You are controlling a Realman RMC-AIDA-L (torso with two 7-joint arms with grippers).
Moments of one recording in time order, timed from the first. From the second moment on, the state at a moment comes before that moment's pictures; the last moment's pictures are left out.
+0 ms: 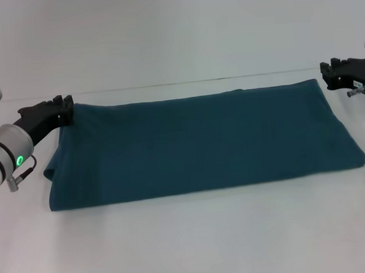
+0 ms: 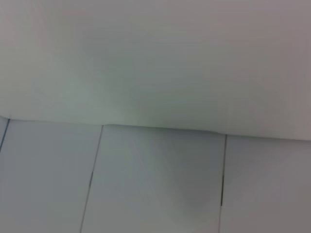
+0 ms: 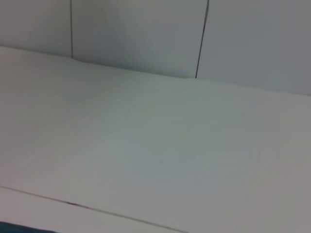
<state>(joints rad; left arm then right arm) -0.83 -2.16 0.10 0.33 1.89 0.70 -1.03 0.77 2.07 -0.31 -0.45 -1.98 -0.58 1.14</state>
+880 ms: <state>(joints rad) -0.79 -2.12 0.15 0.34 1.85 0.79 -1.18 0.73 2.08 -0.34 -0.49 -1.90 -0.62 1.14</state>
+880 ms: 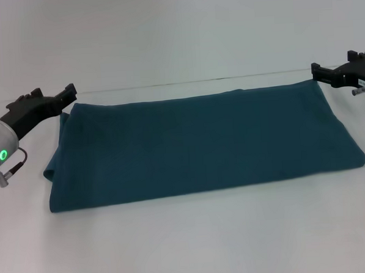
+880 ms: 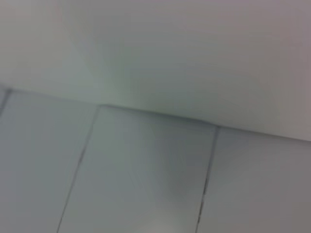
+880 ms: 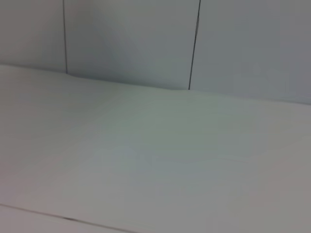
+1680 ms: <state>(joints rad) -0.61 -2.10 0.42 0.62 2.00 1.30 -1.66 0.44 2.01 -0.55 -0.87 -2.04 -1.22 1.78</state>
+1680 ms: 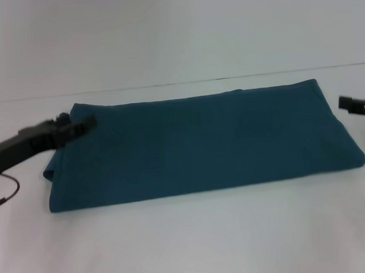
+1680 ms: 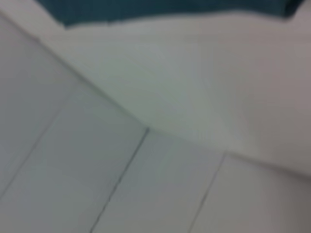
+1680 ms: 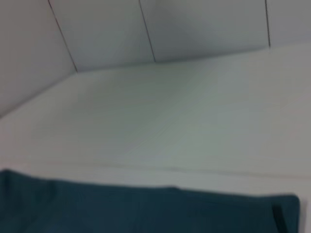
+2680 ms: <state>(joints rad) -0.63 -2.09 0.48 0.74 2.30 1.22 -2.06 0.44 2.01 -0.55 -0.93 -2.29 -1.20 1.99</state>
